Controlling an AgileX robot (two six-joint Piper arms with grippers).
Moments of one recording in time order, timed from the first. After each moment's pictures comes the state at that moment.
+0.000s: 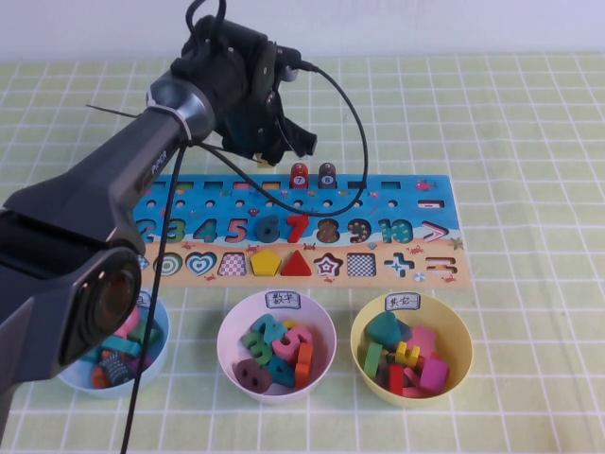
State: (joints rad) right arm 0.14 -0.01 0.03 0.19 0.39 -0.05; left arm -0.46 2.43 -2.33 0.18 1.05 -0.19
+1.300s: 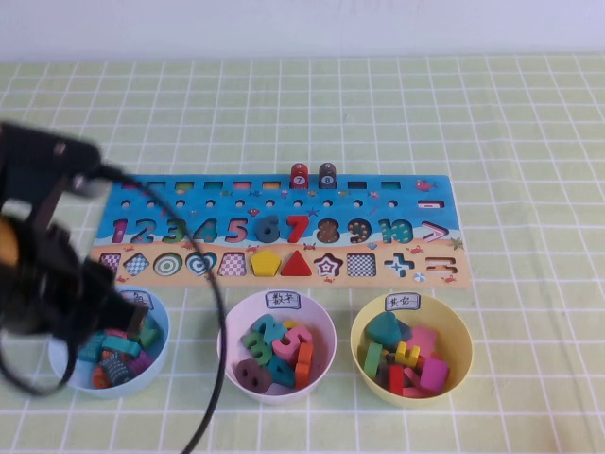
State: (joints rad) right arm 0.14 -0.01 0.03 0.19 0.39 -0.05; left arm -0.48 1.13 -1.01 0.12 1.03 -0.18
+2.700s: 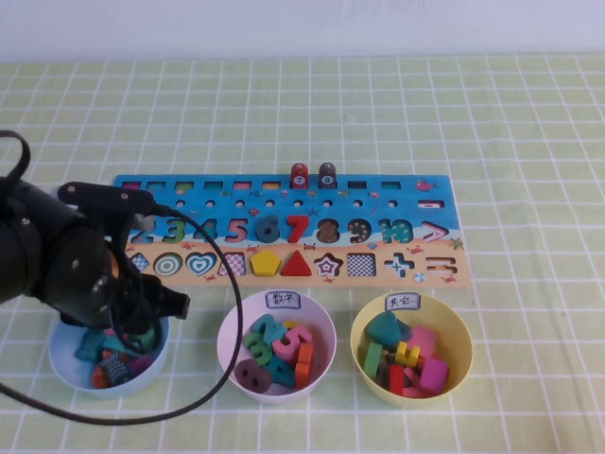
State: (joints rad) right arm 0.14 -0.01 0.03 0.19 0.39 -0.05; left arm -0.41 1.51 -0.89 0.29 0.66 -0.46
